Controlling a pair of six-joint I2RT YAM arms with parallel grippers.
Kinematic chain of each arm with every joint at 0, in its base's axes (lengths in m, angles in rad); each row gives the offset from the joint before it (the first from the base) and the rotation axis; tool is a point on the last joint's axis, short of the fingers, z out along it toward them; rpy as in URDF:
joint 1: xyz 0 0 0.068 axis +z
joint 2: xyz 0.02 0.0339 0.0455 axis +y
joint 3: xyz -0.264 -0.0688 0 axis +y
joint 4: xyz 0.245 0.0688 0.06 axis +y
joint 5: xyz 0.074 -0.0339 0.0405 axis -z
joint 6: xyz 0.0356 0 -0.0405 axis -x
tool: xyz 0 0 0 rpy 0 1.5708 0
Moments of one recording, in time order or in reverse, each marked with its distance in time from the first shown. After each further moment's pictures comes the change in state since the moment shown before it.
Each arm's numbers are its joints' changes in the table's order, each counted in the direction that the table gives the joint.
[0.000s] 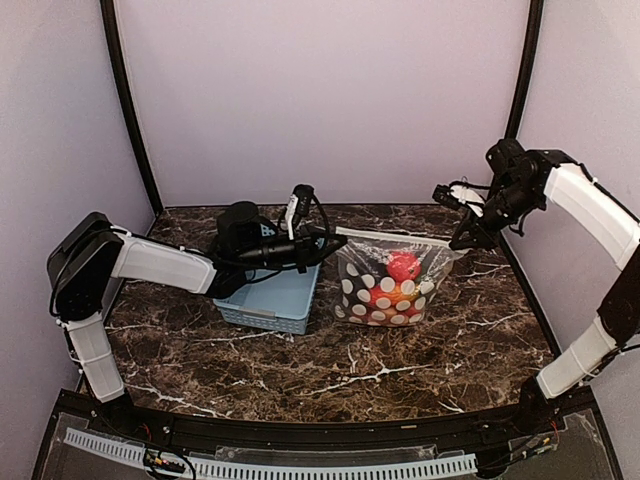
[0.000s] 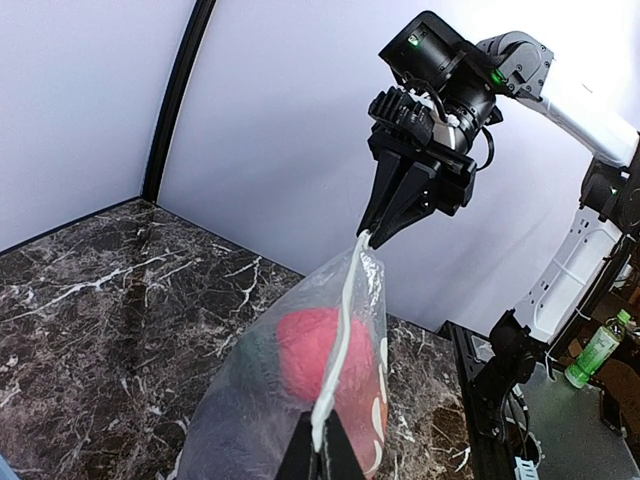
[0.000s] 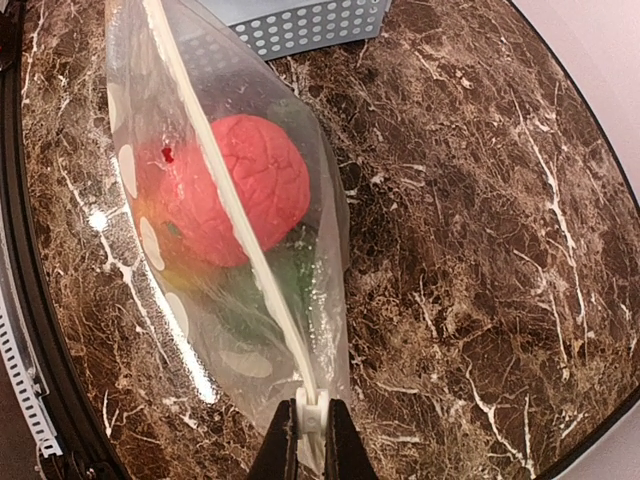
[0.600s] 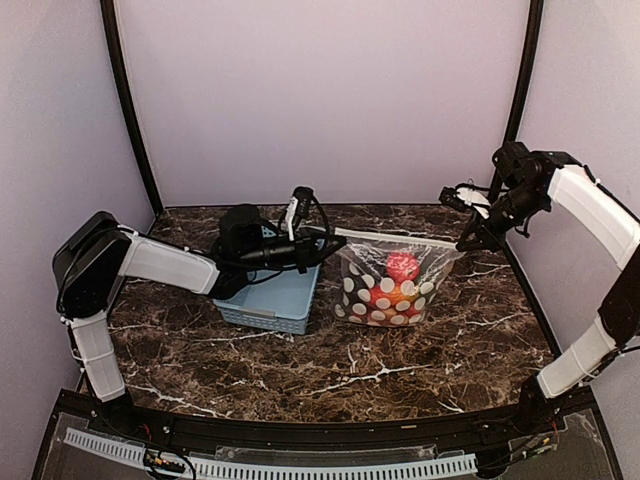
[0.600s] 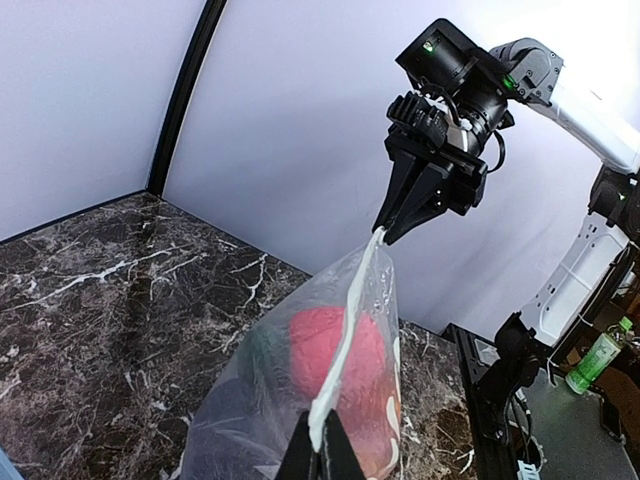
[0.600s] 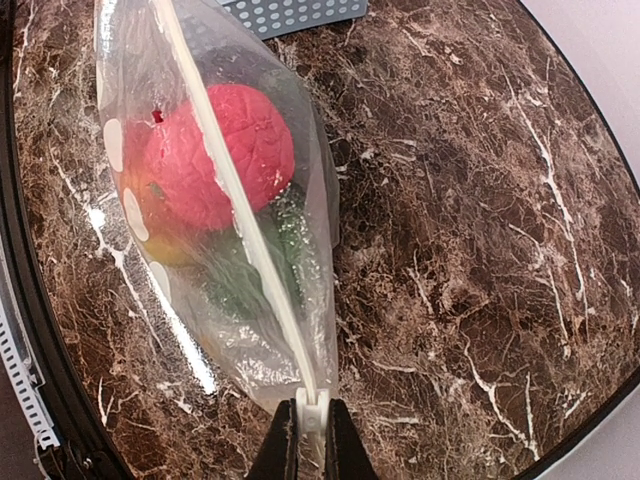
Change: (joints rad) left arm 0.011 0.033 -0.002 -0.029 0.002 0.022; right arm -0.047 -0.008 0.016 0.018 0.007 0.027
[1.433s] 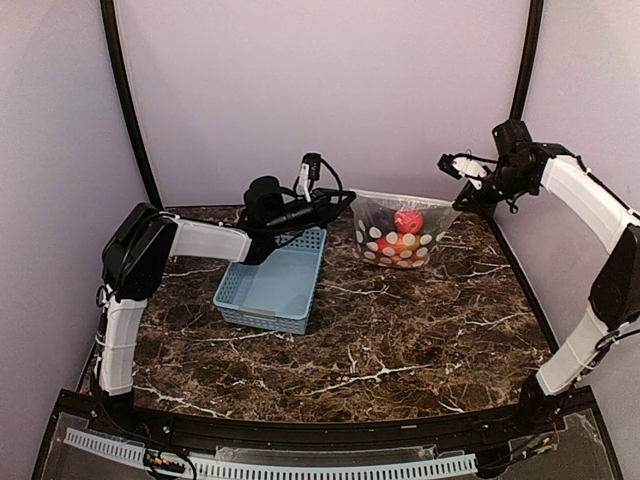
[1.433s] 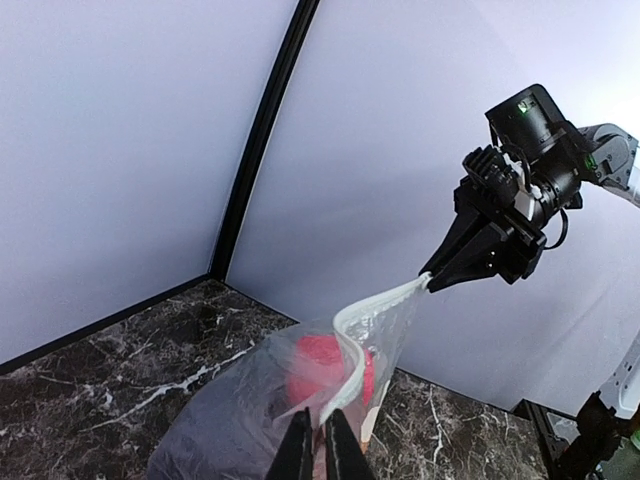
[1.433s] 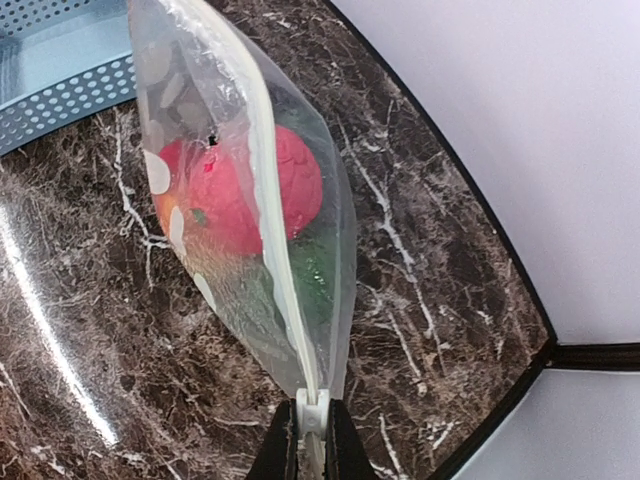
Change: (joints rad) left arm 0.076 0.339 -0.494 -0.003 -0.045 0.017; right arm -0.030 0.108 -0.128 -0.297 0.106 -0.040
